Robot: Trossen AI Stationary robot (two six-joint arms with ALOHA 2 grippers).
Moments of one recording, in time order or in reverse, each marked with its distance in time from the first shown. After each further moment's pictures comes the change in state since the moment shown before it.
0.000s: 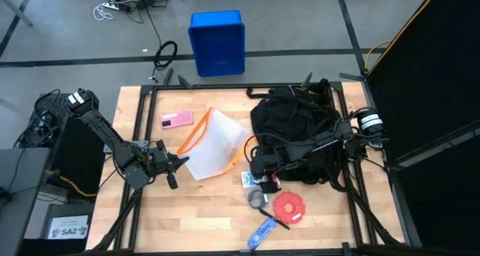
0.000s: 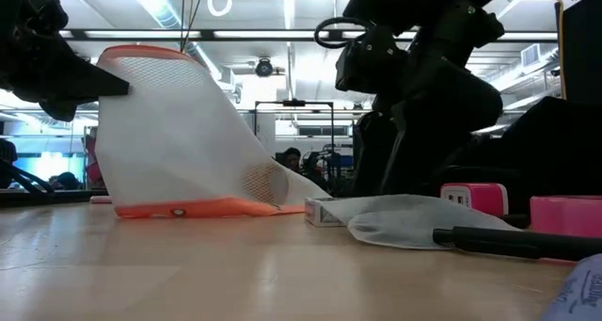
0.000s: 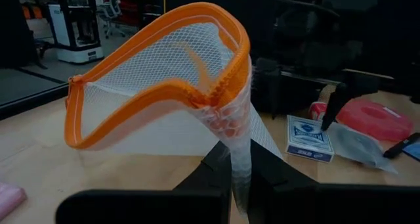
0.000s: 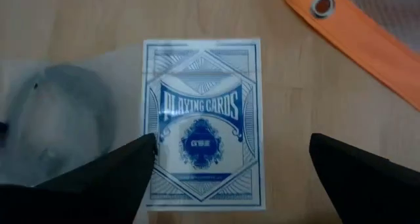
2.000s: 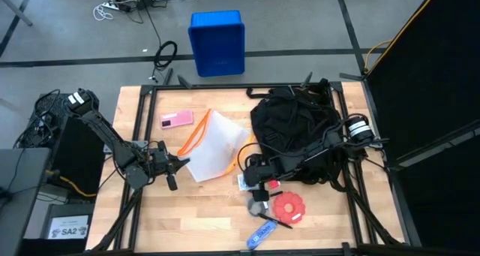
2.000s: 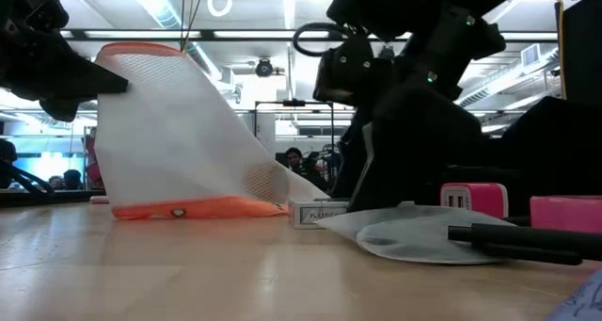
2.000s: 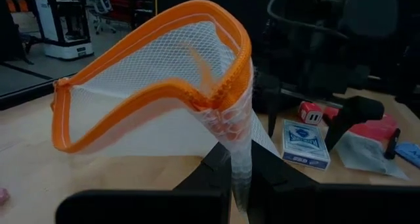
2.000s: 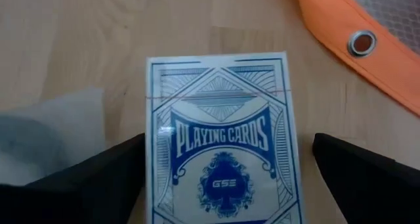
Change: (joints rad) left arm 0.000 0.006 0.000 0.033 0.034 0.003; right arm 0.064 0.156 0.065 0.114 0.101 0.092
